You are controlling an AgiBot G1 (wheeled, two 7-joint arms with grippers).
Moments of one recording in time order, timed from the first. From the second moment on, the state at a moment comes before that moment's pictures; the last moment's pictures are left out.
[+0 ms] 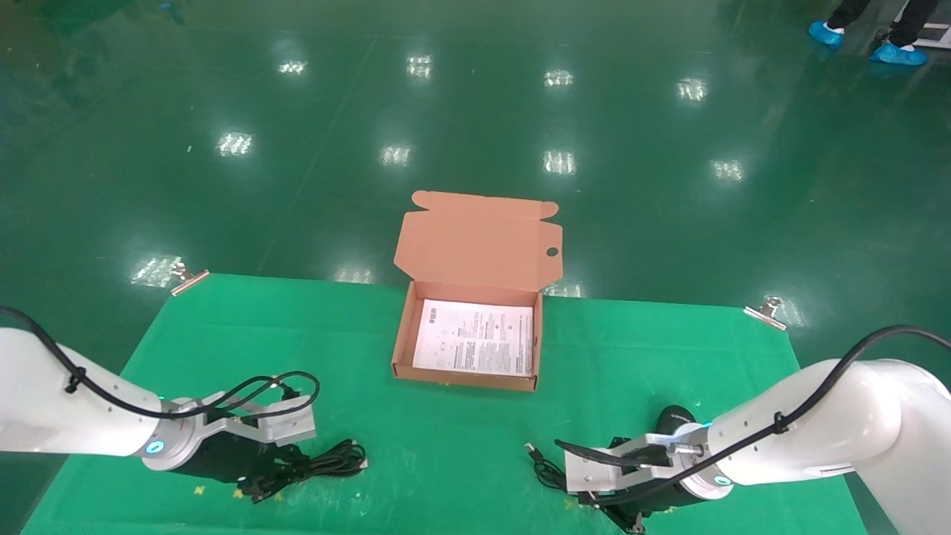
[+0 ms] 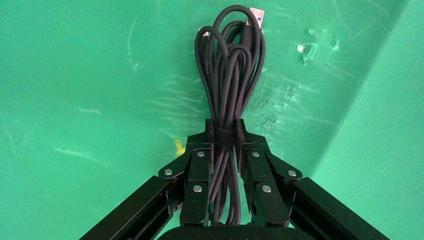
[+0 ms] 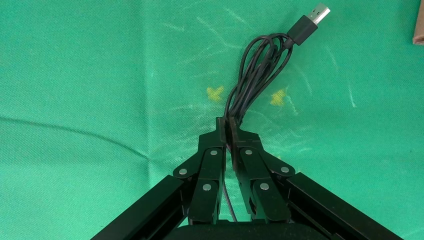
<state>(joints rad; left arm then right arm) -1.42 1.08 0.77 -0.55 1.93 1.15 -0.16 1.36 -1.12 -0.84 0.85 -2.01 -1.19 0.15</state>
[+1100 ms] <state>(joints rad) -1.46 1.03 0.77 -0.75 1.99 1.13 -0.20 1.44 -0.95 -0.74 1.06 -1.96 -1.22 0.29</state>
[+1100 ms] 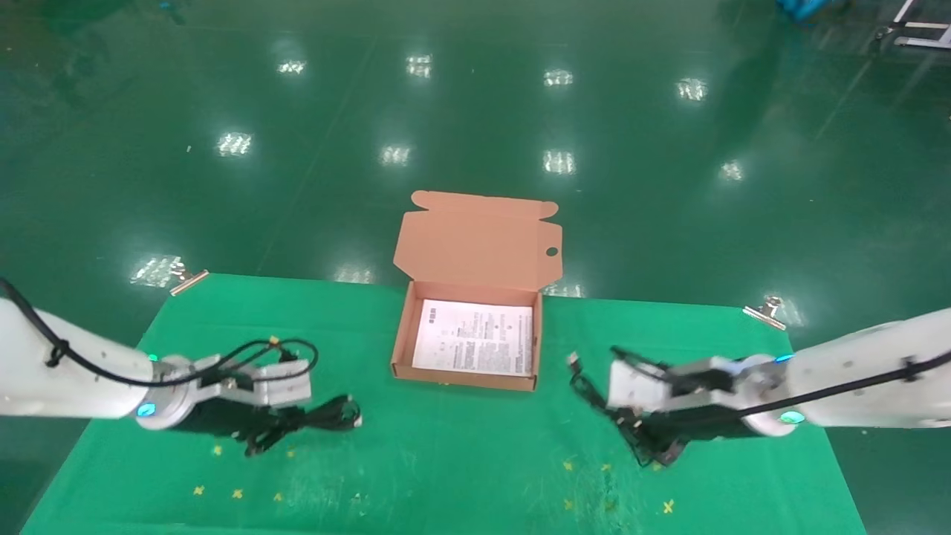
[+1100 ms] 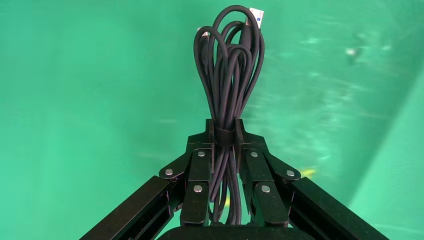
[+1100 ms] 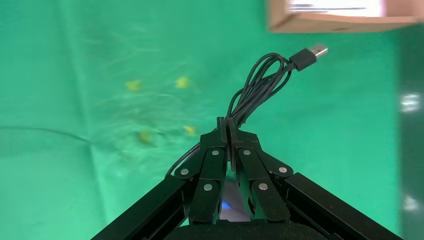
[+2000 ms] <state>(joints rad) -1.54 1.01 0.74 -1.06 2.11 1.01 -0.34 1.65 -0.98 -0.61 1.14 -1.94 -1.04 0.32</state>
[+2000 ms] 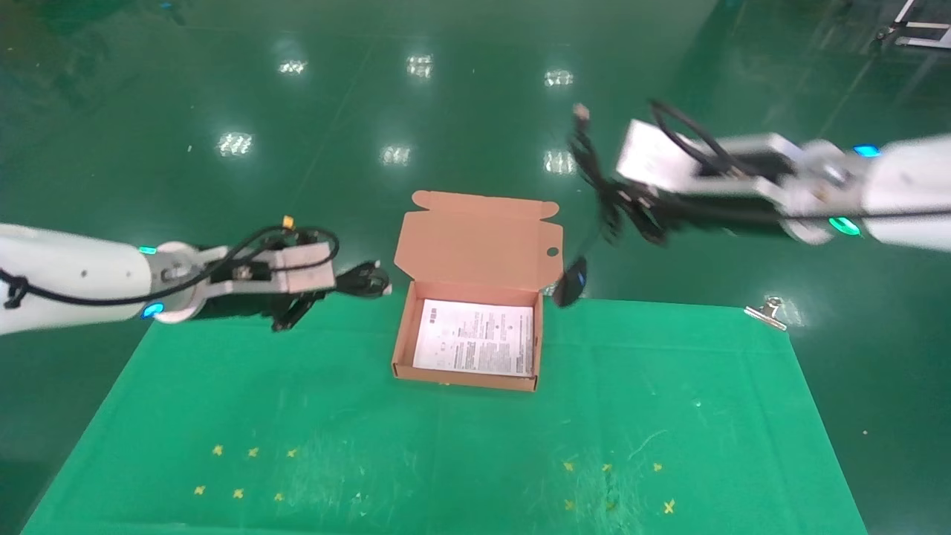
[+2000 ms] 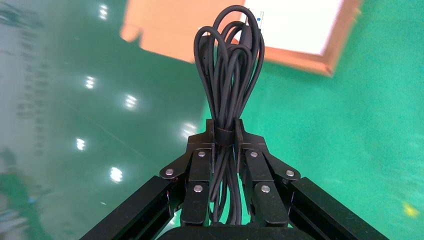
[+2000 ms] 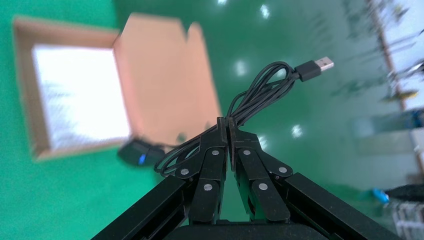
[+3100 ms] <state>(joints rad) -1.65 1.09 0.75 -0.85 2.29 0.91 -0.40 1.76 -1.34 -0.63 0.57 -1.75 -0.89 -0.08</state>
